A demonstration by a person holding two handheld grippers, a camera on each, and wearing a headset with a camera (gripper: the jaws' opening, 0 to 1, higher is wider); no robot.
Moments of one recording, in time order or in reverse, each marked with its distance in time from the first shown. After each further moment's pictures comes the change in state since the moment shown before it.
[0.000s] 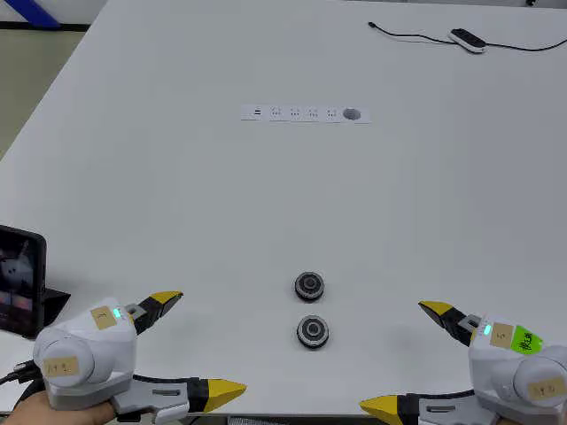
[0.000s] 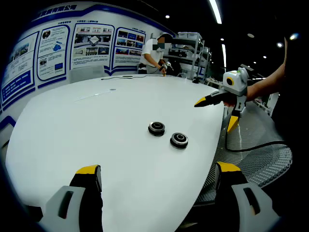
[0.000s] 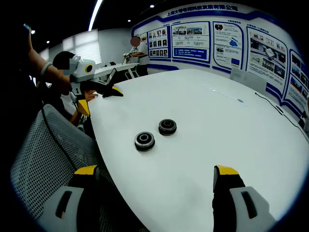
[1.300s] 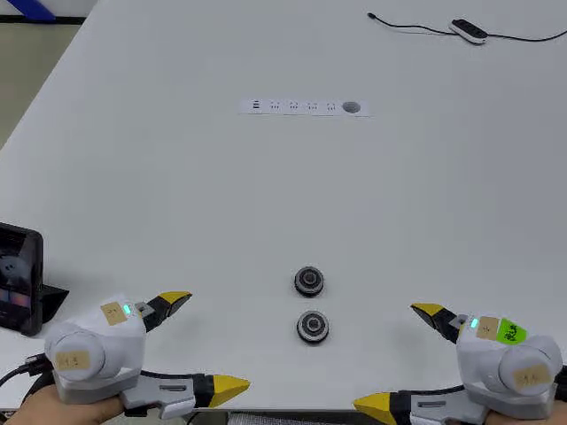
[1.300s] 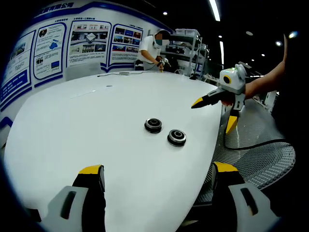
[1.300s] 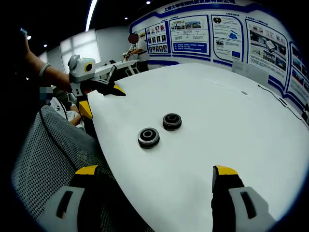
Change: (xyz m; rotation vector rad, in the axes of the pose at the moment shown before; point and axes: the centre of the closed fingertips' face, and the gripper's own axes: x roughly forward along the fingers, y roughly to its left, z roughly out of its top) left arm 0.012 -0.005 -0.004 0.009 0.034 -0.029; right arm 0.012 0.009 -0.007 0.046 0.038 0.036
